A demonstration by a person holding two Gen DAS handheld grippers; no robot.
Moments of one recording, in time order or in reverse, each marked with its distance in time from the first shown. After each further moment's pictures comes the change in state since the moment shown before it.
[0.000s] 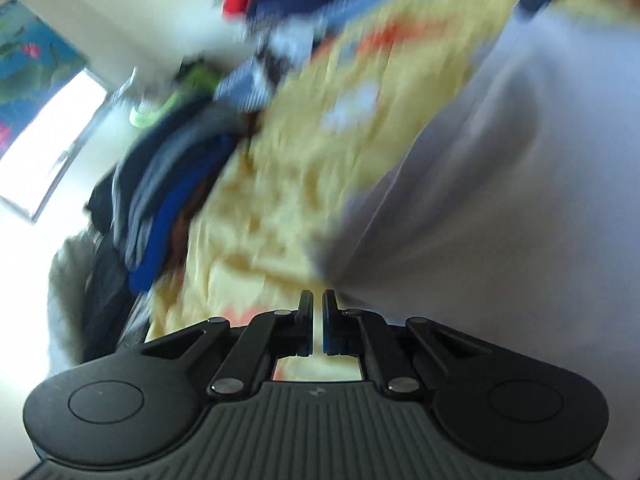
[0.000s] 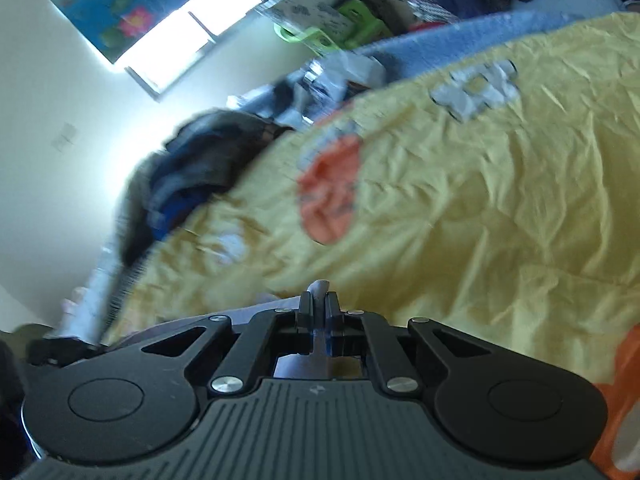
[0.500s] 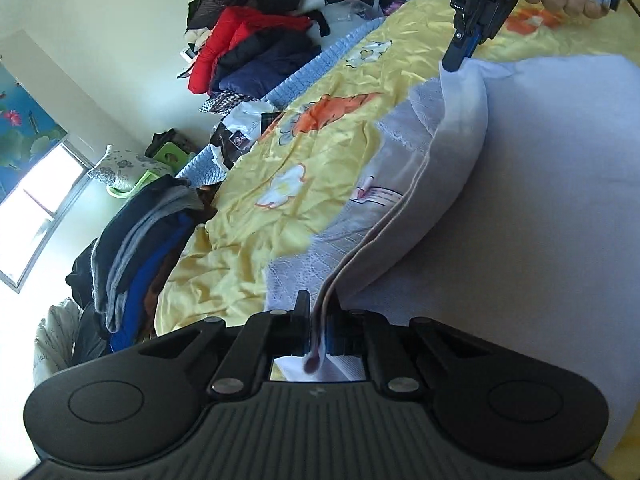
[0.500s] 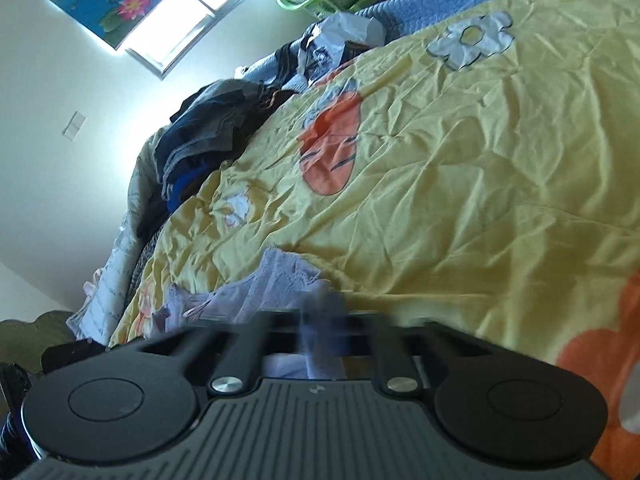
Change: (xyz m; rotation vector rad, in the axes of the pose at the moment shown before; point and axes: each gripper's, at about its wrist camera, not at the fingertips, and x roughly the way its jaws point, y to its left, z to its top) left arm -0.065 -0.031 -0.013 0.060 -0.292 -0.114; right arm -0.013 -0.009 -0.011 0.038 0.101 0.099
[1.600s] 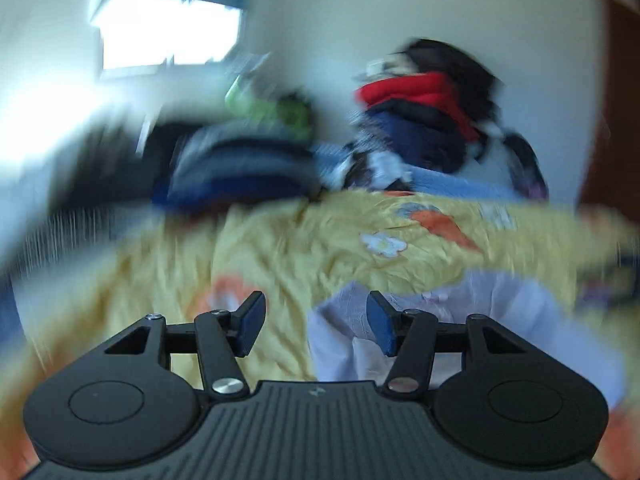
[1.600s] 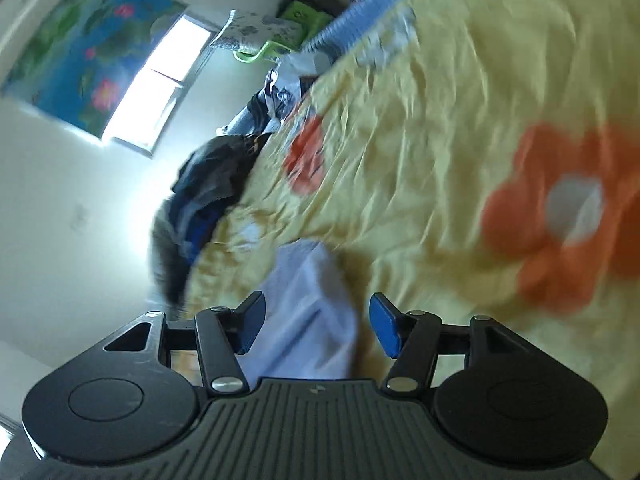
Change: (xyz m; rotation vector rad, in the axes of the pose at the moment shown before) left arm -0.091 0.055 -0.043 -0.710 -0.164 0.089; right arm -0.060 -0.010 -0.047 0.220 -0.146 0.007
